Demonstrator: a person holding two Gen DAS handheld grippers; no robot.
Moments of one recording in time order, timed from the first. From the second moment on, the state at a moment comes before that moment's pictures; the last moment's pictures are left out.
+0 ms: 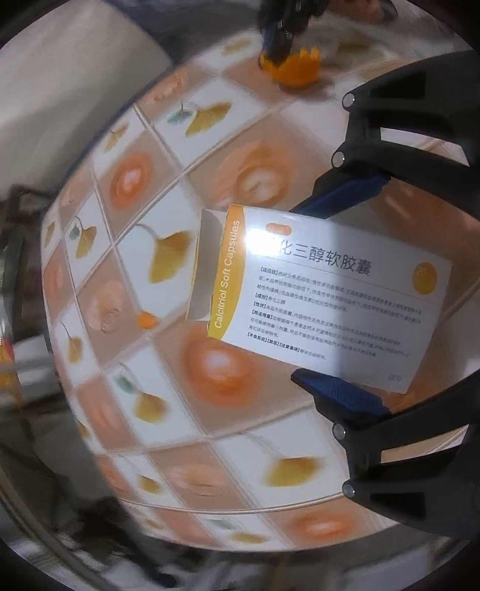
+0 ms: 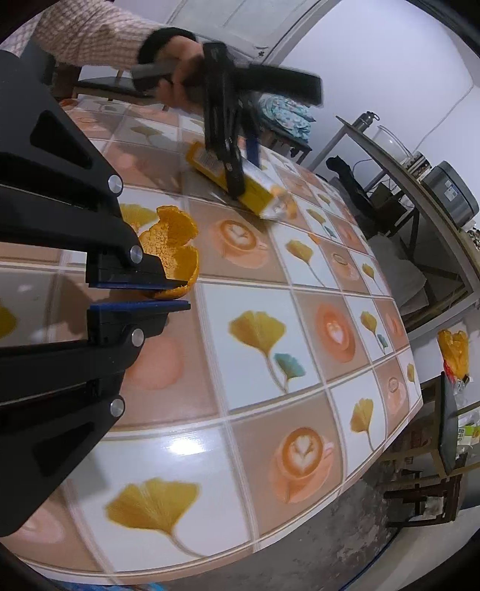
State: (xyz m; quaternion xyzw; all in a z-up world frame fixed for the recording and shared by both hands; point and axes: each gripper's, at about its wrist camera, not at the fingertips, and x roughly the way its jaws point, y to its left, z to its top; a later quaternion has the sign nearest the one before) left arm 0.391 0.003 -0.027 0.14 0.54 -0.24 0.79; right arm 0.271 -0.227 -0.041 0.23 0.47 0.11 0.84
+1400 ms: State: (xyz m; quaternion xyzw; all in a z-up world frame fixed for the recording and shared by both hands) left arm 0.213 0.039 -0.046 0.11 0.47 -0.15 0.86; right arm 0.194 -0.180 -0.039 0.13 0.50 0.06 0.85
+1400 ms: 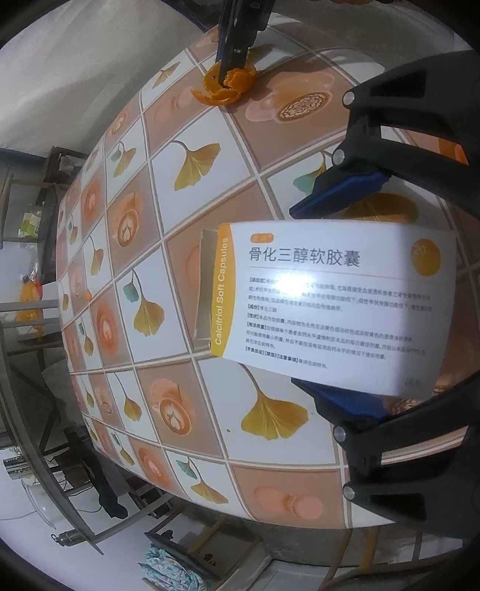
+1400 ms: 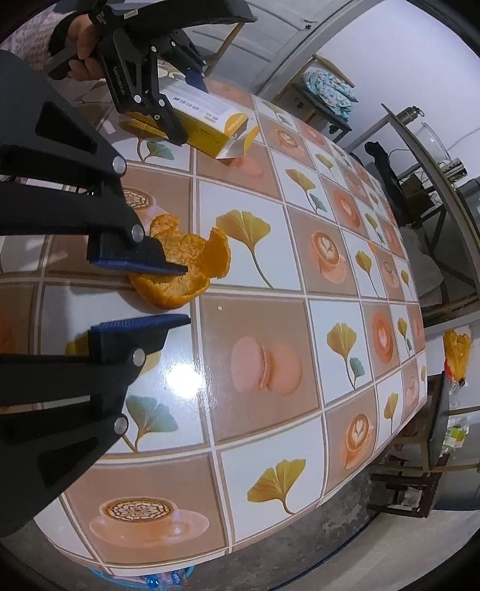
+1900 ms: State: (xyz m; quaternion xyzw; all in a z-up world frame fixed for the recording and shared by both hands) left arm 0.207 0.039 -0.040 0.11 0.46 -0.15 0.87; right arm 0.189 -0.176 -0.032 0.12 0.49 0.06 0.86
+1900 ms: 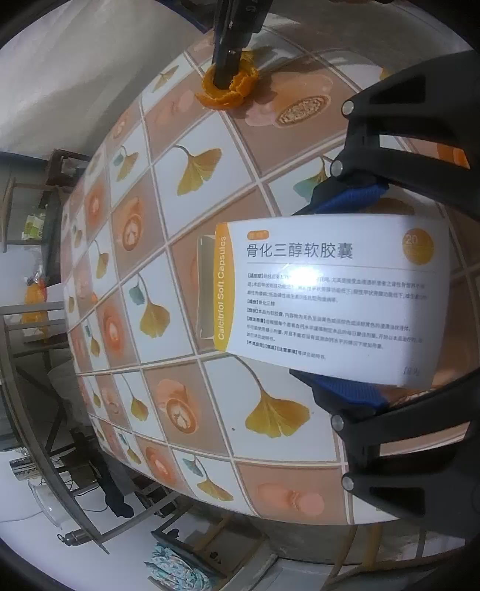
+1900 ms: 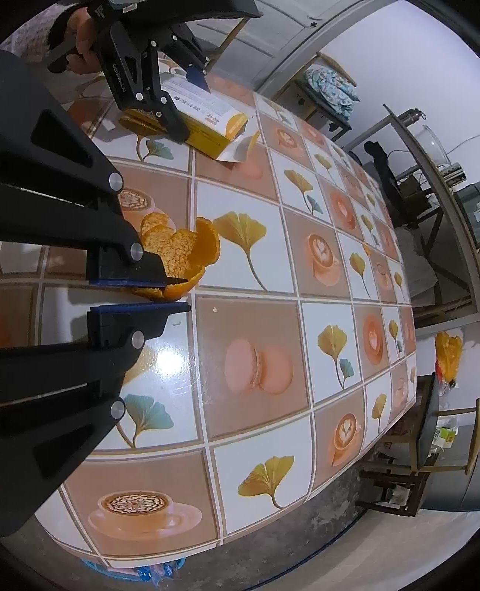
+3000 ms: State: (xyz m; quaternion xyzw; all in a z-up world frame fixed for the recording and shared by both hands) left arm 0.179 -0.341 0.028 0.16 0.48 -0.51 0.70; right arm -0.076 -0.472 -0.066 0.38 0.31 -0.29 0.82
